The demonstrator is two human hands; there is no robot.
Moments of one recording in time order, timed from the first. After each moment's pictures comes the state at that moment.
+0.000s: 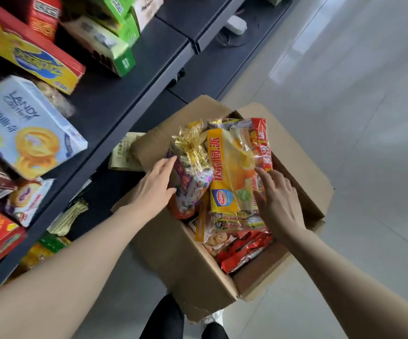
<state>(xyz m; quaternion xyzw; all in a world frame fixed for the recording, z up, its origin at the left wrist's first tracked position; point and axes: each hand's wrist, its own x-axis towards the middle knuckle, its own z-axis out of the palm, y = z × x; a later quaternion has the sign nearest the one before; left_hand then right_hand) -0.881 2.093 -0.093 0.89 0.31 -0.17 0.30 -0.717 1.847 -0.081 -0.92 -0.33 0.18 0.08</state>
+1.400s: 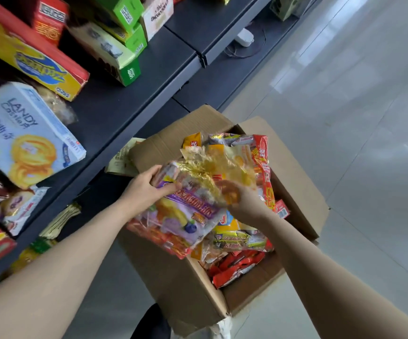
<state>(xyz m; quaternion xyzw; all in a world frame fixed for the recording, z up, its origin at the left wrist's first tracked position) -0.876 2.126 -0.090 0.71 0.42 -0.11 0.56 -0.702 1.928 -0.067 -0.82 -0.26 0.47 0.16</state>
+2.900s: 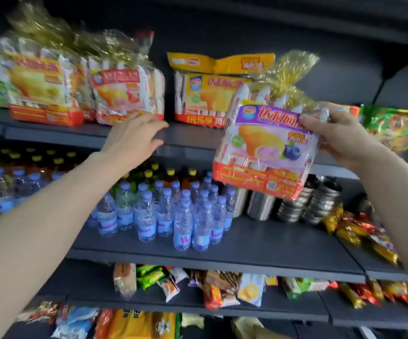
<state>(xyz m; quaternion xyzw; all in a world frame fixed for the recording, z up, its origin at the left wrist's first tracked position) -1.355 2.038 0.655 0.73 0.59 0.26 -0.23 -0.965 2.034 0.722 -0.45 -0.66 0.32 0.51</state>
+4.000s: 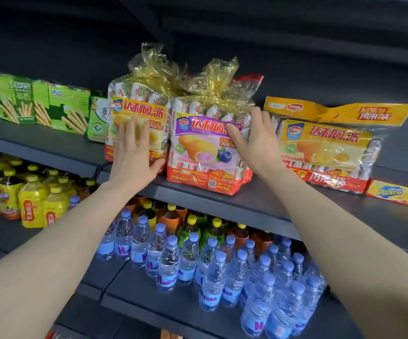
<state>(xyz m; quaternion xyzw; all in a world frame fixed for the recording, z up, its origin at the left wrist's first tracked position) -1.606 2.125 0.637 0.55 0.74 0.33 -0.23 -1.345 2.211 0.717 -0.34 -0.80 -0.04 0.49</state>
